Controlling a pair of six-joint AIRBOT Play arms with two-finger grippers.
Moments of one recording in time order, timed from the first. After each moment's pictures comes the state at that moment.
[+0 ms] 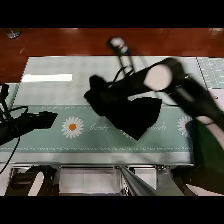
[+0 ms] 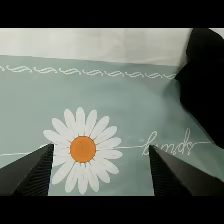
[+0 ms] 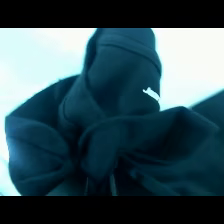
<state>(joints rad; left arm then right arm) 0.10 -0.41 0.53 1.12 -1.06 -1.43 0.72 -1.38 1.37 -1.19 0.96 1.63</state>
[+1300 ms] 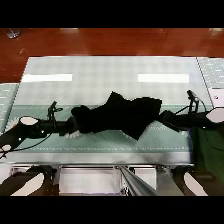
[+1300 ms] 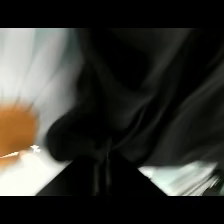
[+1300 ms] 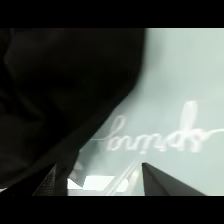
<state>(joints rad) -0.01 -1.11 0.35 0.45 -0.86 -1.15 -0.08 -0.88 0.52 -1.00 1.02 1.59</state>
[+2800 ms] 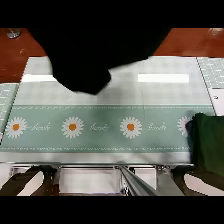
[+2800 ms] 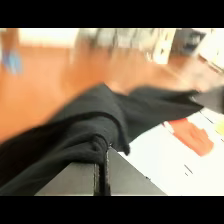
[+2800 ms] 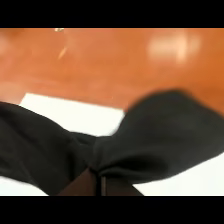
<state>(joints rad) 0.14 -0.96 1.61 0.42 -1.04 -1.07 0.00 -1.25 2.06 -0.99 1.30 1.52</state>
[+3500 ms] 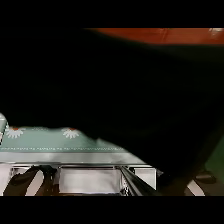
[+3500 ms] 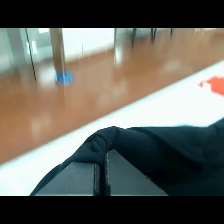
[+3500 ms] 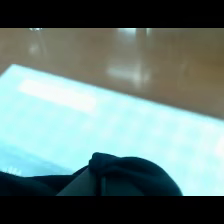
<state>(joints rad) 0.21 -0.69 1.79 0.67 -1.42 -1.24 0.00 -0.74 1.85 -1.12 1.59 1.51</state>
